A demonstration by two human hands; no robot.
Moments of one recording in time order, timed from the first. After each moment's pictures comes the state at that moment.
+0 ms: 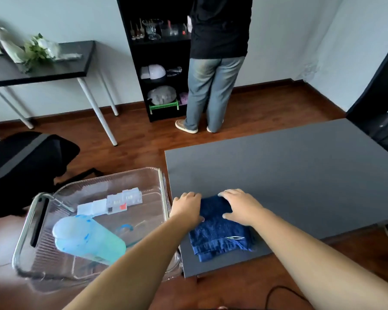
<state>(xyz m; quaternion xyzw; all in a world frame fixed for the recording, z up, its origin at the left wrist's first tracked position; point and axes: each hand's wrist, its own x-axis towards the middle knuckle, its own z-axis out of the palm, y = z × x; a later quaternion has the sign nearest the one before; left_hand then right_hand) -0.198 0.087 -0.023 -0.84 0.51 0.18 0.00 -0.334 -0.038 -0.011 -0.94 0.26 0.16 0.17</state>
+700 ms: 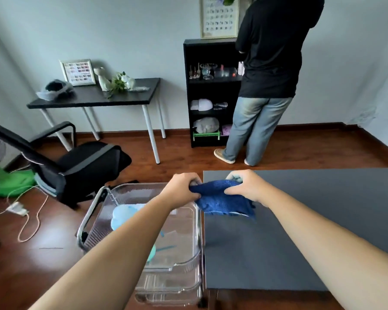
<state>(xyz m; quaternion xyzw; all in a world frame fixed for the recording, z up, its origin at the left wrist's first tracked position) -0.139 0.153 0.096 -0.85 0.41 0.16 -0.28 -0.271 -0.025 0.106 -0.85 0.21 -0.01 0.48</state>
